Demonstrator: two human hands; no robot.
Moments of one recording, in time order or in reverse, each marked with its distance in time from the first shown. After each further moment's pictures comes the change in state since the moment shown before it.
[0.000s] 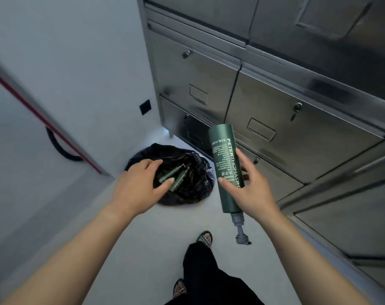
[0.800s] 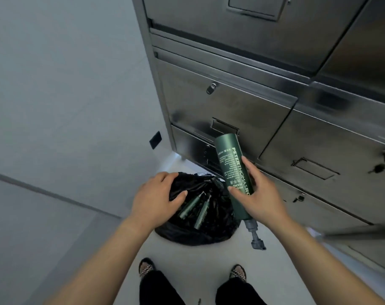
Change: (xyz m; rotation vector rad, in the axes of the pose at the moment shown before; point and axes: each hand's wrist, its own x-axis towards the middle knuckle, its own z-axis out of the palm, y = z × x) left_hand 0.271 -0.129 -0.040 -0.007 -0.070 0.106; right_hand 0.259 -0.039 0.124 -0.069 0.028 0.087
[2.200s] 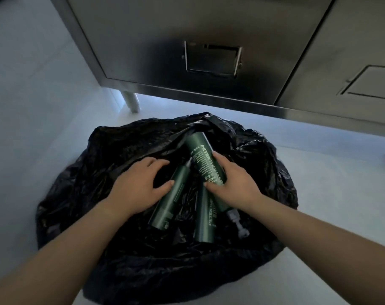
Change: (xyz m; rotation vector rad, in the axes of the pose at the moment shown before) left_hand 0.276 -0.279 0.627 0.082 -0.093 0.404; right_hand 0.172 0.536 0.457 -0.286 0.012 0.148
